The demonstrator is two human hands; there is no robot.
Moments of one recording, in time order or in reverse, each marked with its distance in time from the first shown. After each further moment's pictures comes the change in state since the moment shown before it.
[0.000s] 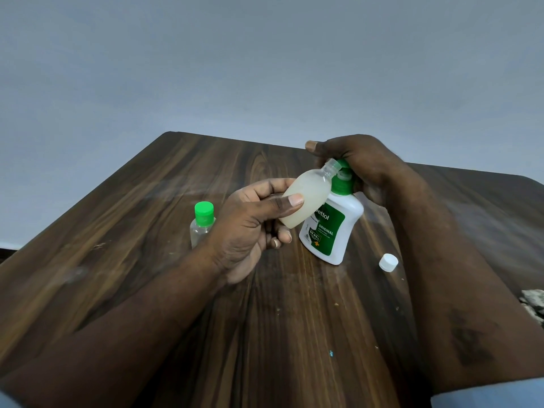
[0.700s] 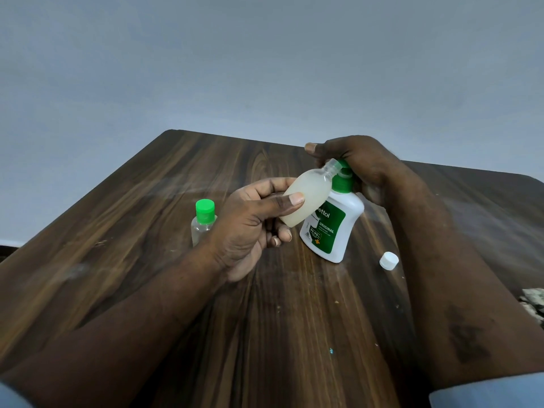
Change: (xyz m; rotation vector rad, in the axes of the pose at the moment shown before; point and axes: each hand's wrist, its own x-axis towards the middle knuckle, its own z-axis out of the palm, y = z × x) left_hand -0.001 0.000 0.001 0.004 -0.002 -0.002; right_hand 0.002 0.003 -0.001 0.015 -0.021 0.014
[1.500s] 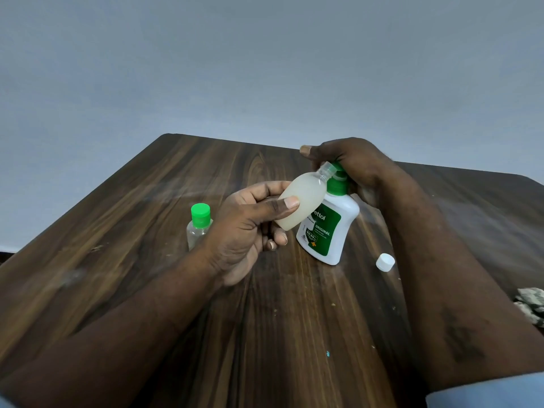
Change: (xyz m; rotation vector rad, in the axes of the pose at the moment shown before) left_hand 0.001 -0.001 -0.001 0.004 0.006 -0.008; right_hand -0.001 -0.001 0.000 -0.011 -0.001 -0.005
